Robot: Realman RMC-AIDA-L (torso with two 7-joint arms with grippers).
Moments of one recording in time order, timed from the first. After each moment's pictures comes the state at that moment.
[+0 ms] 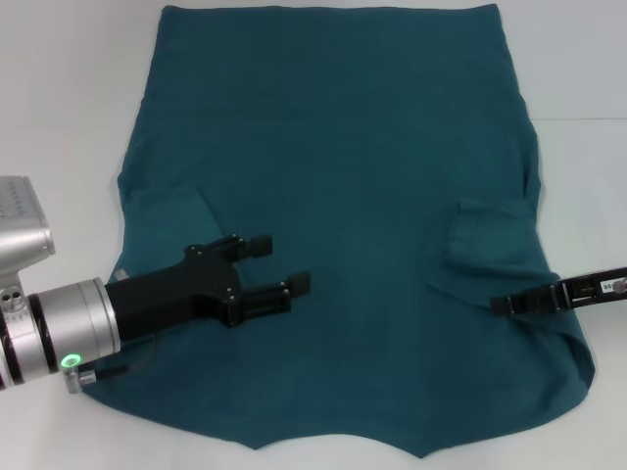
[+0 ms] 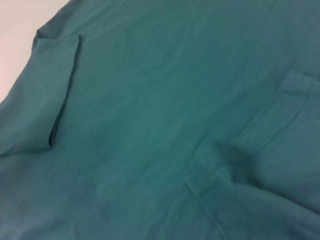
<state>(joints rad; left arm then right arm) -0.50 -2.17 0.69 0.55 1.85 1.44 -1.29 0.60 2.02 -0.81 -0.78 -2.39 -1.36 2.20</state>
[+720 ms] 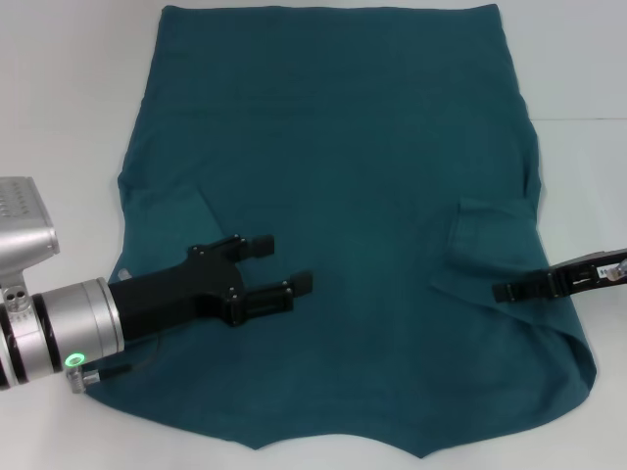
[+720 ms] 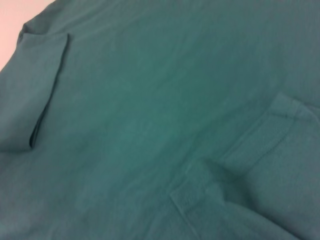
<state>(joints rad) -0.50 -2.17 0.69 0.54 1.85 1.43 -1.29 0.62 2.04 -0.81 -0.84 -2.45 -1.33 2.19</state>
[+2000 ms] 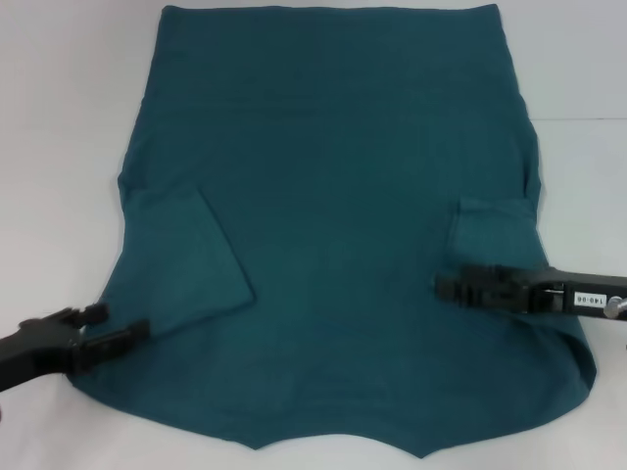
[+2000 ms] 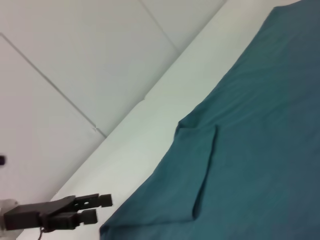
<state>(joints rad) -0.29 -2.16 0.49 0.81 2.08 1.44 -1.59 0.46 2.07 -0.80 -0.71 -1.94 -1.48 1.88</state>
